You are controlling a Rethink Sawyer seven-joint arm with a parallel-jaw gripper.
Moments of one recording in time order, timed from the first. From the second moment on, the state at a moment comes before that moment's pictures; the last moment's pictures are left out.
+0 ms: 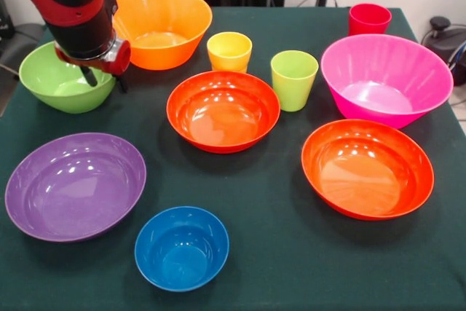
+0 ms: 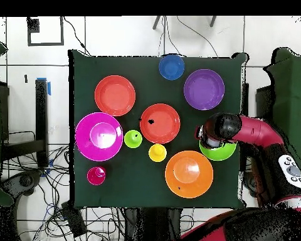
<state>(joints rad) -0.80 -0.37 0.35 1.37 -0.55 0.92 1.86</state>
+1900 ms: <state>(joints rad) -0.80 -0.40 0.35 1.38 -0.57 0.90 1.86</state>
